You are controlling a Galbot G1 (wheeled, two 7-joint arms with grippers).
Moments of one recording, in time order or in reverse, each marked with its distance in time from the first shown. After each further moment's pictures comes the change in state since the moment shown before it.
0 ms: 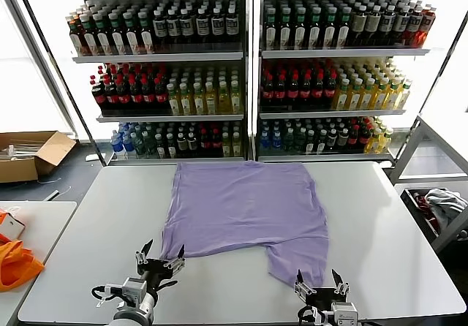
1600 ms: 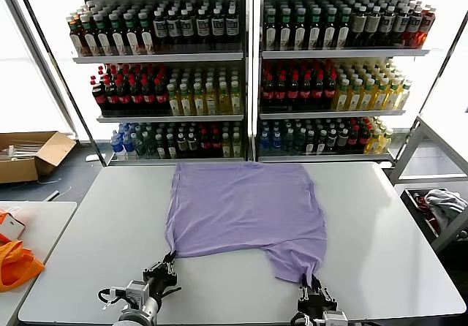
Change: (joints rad) left arm -0.010 0.007 0.014 0.069 -0.078 0.025 0.015; right arm -0.009 0.022 -0.018 -0.070 -0.038 0.090 -0.031
